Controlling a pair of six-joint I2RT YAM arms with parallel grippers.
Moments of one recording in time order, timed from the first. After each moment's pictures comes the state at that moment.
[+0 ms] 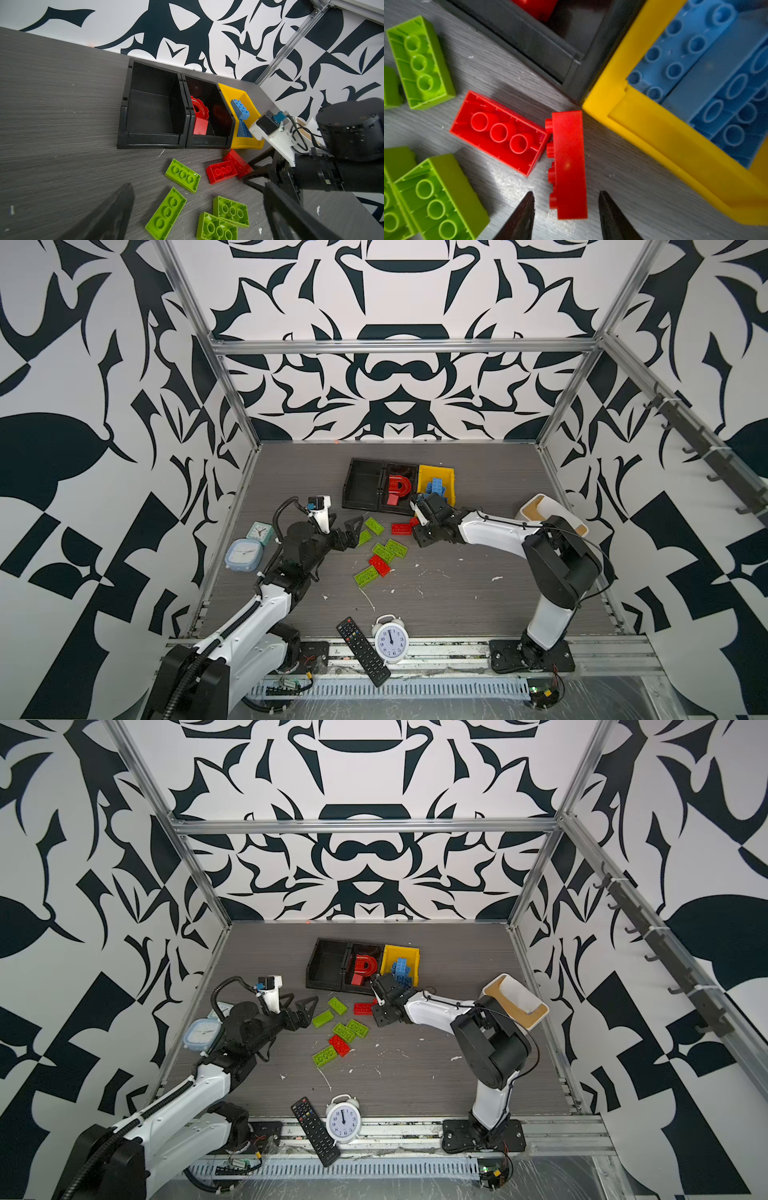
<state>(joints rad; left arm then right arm) -0.36 0.96 0.34 0.37 0.21 -0.39 0.67 1.79 1.07 -0.33 0.05 0.21</state>
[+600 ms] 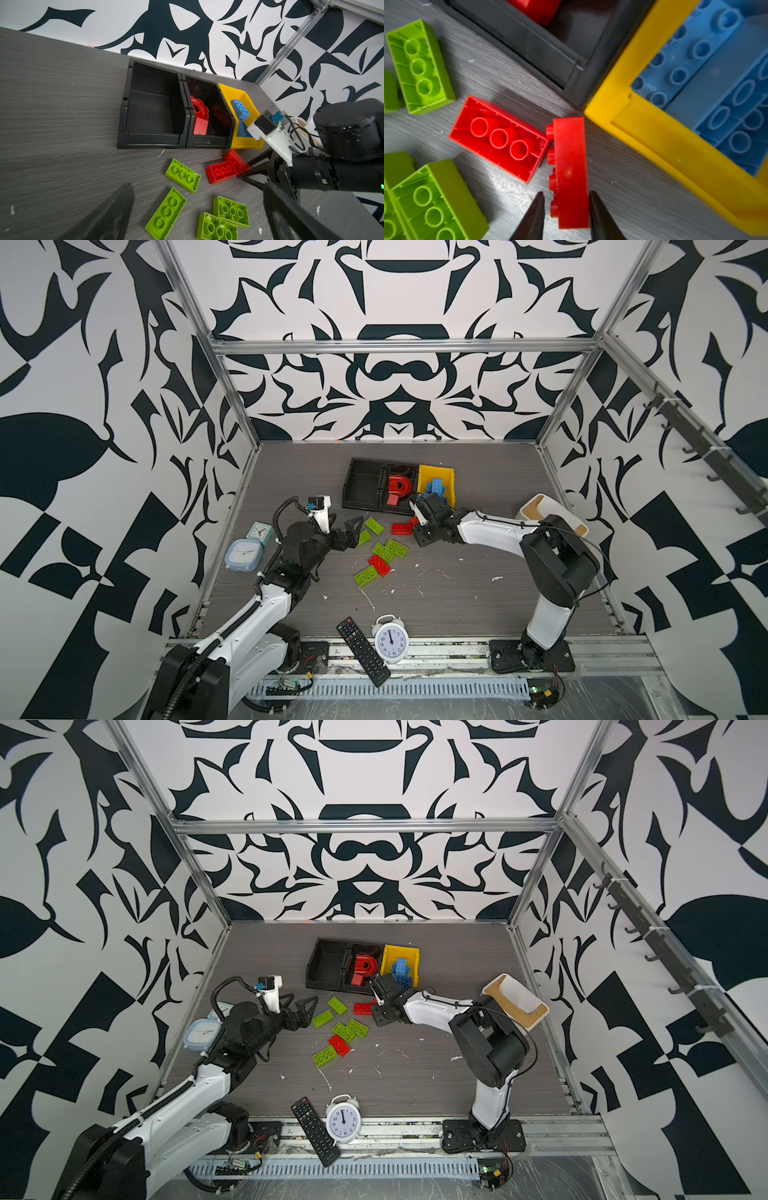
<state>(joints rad) -0.36 0.96 0.34 0.37 0.21 -0.39 0.67 1.80 1.07 -0.31 0.05 0.21</state>
